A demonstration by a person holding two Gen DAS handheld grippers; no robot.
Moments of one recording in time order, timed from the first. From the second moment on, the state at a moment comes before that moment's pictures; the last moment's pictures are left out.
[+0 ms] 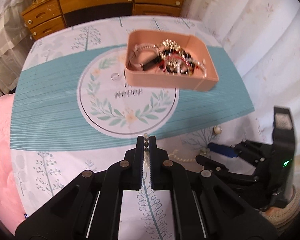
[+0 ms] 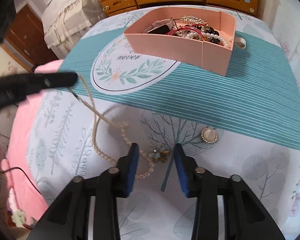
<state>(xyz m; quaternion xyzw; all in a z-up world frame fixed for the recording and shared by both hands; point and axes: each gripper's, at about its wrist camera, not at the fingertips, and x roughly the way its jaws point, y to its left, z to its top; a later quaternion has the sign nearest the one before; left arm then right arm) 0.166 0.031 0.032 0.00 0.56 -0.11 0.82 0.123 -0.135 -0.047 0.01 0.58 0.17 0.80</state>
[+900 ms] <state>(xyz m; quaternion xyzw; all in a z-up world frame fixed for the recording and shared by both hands) 0.204 0.007 0.213 -0.01 0.41 -0.11 0.90 0.173 -0.180 0.083 0.08 0.43 0.14 0.89</state>
